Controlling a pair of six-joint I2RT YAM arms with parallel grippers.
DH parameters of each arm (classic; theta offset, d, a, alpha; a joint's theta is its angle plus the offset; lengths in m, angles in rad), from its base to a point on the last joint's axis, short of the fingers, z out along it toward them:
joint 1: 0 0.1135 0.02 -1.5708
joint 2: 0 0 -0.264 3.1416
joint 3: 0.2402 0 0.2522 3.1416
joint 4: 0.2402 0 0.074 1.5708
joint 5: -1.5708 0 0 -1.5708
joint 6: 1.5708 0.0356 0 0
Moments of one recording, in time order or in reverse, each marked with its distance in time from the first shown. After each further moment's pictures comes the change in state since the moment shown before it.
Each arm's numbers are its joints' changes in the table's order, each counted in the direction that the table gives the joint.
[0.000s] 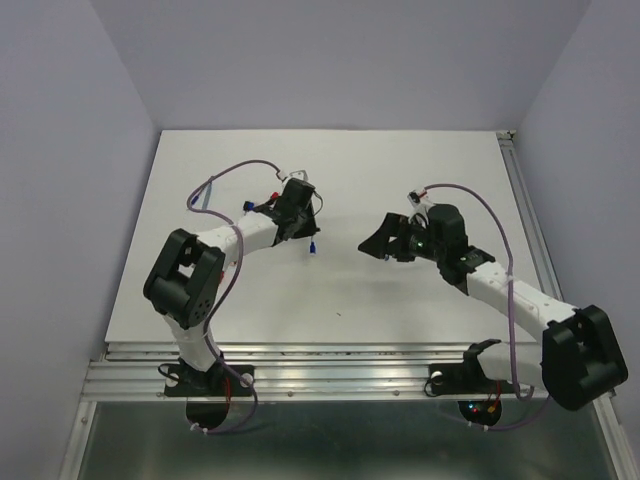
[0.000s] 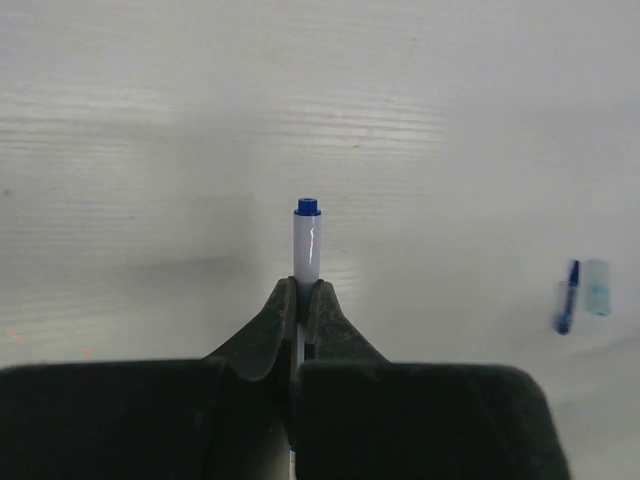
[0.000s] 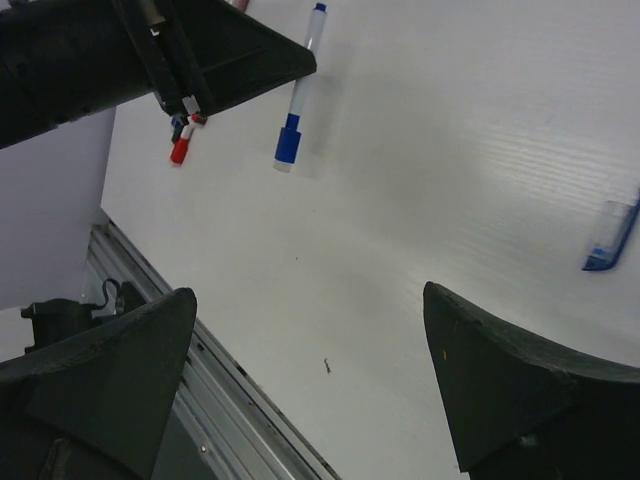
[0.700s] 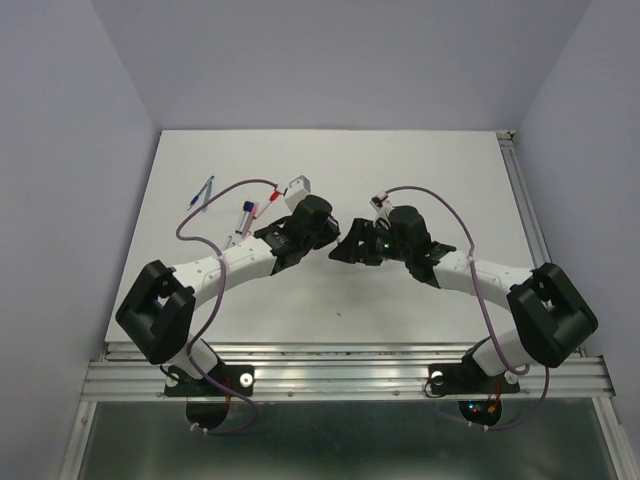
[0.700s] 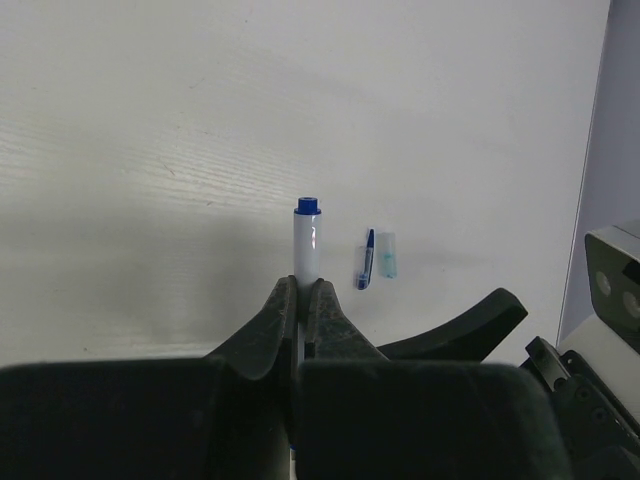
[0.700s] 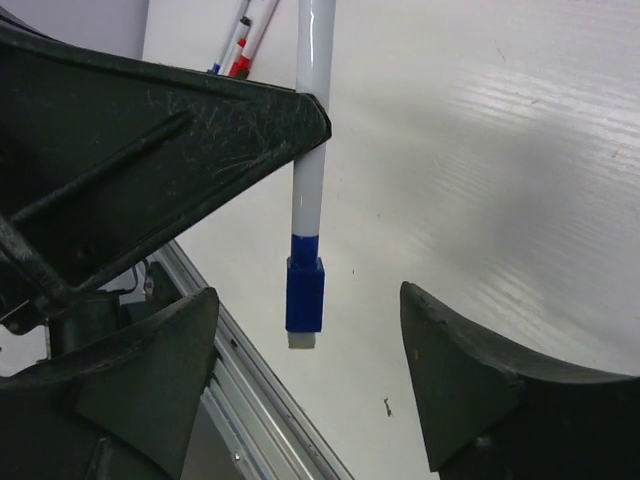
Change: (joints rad) left arm -0.242 -0.258 -0.116 -0.073 0.202 -0.422; right arm 0.224 0.264 0.074 -0.191 -0.027 0.122
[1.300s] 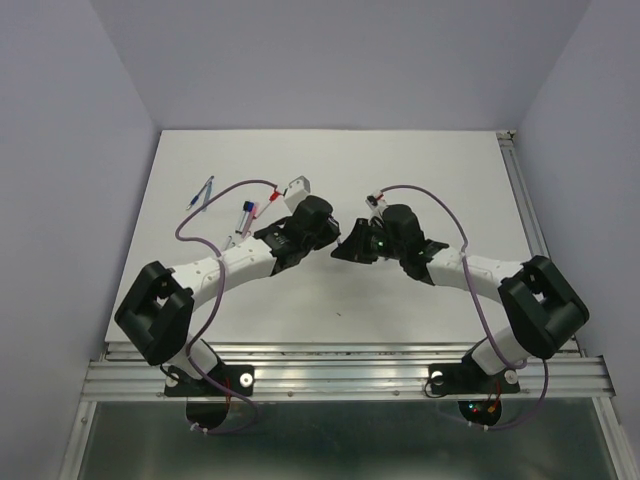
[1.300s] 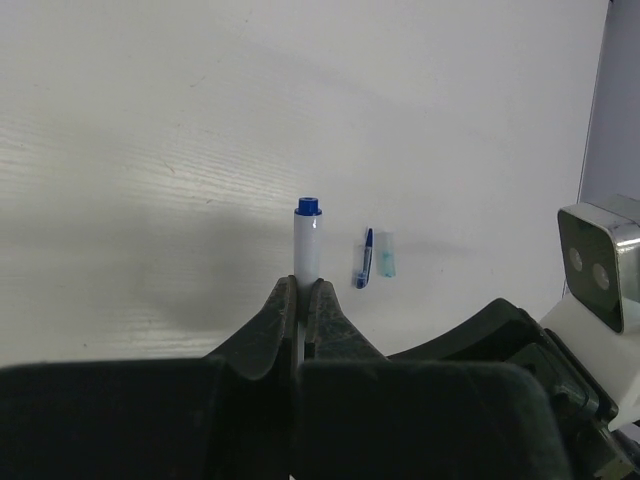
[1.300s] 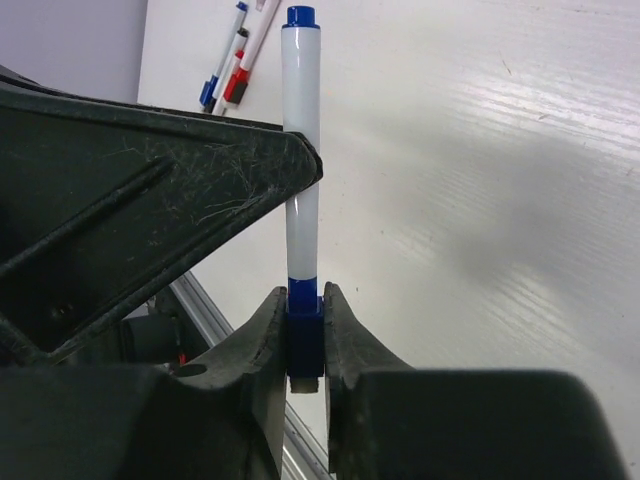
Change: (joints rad) left arm -0.013 -0.004 0.000 0.004 0.008 -0.015; right arm 0.021 0.063 0.041 -0.023 -0.027 0.026
